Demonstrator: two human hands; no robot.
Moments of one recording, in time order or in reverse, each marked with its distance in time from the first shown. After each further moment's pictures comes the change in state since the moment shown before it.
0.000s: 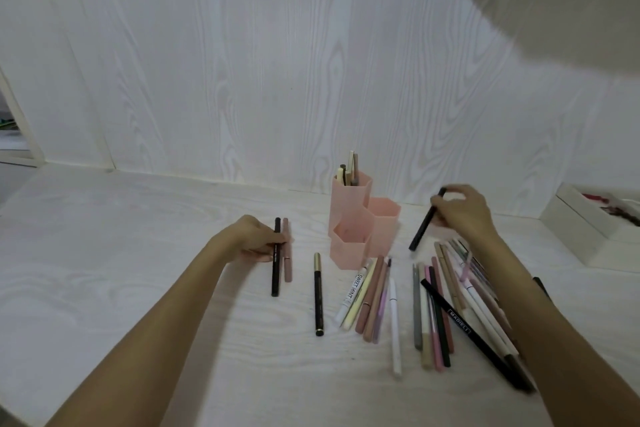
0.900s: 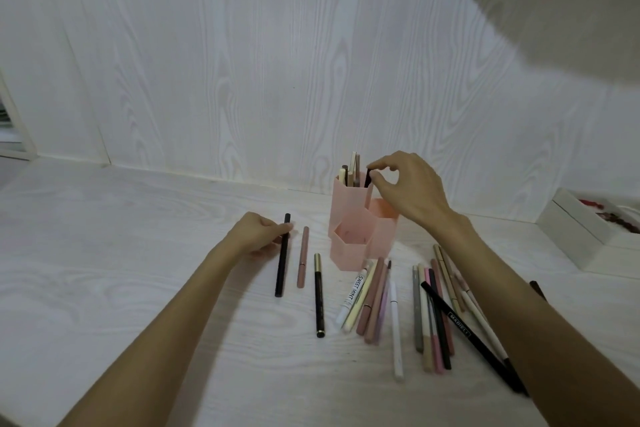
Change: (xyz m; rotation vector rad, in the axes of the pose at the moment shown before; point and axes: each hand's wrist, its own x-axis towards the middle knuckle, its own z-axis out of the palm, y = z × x) left_hand -0.001 -0.003 0.009 0.017 0.113 0.177; right_hand -0.022 -0.061 0.049 -0.531 -0.089 -0.689
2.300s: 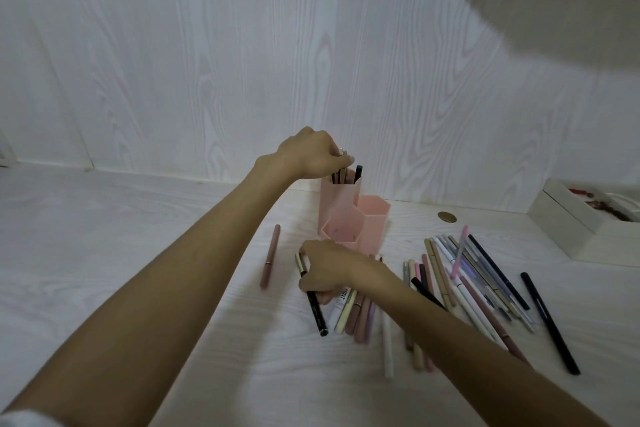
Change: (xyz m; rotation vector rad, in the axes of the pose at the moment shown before) left_hand 0.017 0.144 0.015 0.699 0.002 0.547; right_hand -0.059 -0.070 0.055 0.023 -0.978 0.173
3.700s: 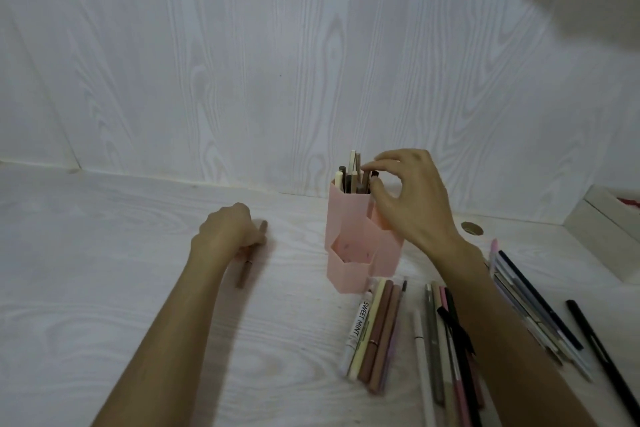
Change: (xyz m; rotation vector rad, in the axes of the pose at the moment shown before) left_hand -0.041 -0.104 0.063 -0.121 -0.143 -0.706; right_hand 0.017 0.068 -0.072 0.037 1.115 -0.283
